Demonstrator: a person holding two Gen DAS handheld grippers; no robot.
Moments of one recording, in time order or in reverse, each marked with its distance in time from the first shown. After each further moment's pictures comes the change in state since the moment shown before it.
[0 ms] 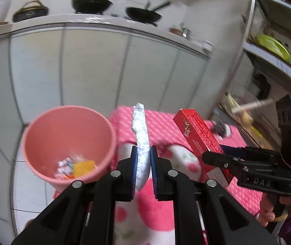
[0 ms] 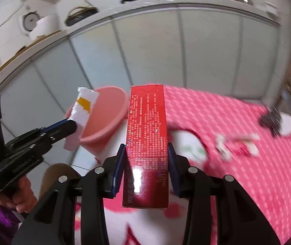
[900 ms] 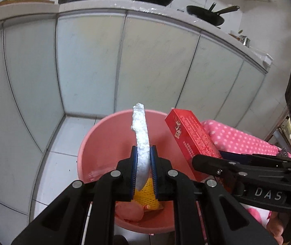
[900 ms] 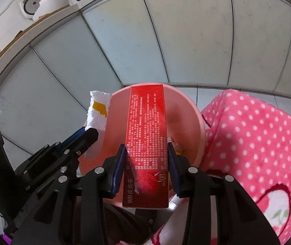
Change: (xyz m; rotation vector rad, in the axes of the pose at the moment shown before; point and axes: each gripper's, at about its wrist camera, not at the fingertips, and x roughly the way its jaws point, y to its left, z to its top) left arm 0.062 0.140 0.016 -0.148 0.020 0.301; right arm 0.170 0.091 0.067 0.015 0.192 0.125
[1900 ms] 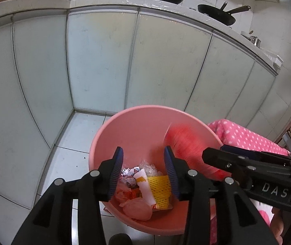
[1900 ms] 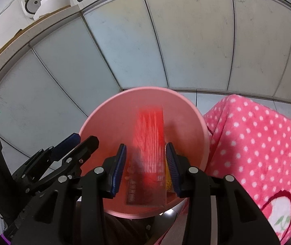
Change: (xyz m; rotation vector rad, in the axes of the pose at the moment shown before) left arm 0.005 0.006 -0.005 -0.024 -0.004 0.067; right arm -0.008 0.005 0.002 -0.023 -0.049 -0.011
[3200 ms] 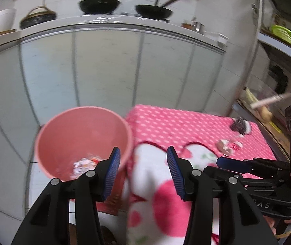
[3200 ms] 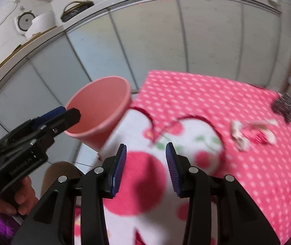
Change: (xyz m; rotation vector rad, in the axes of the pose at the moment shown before) left arm -0.099 -0.128 -0.038 0.231 -0.003 -0.248; right arm -0.152 -0.097 -0.125 0.103 -0.093 -0.142
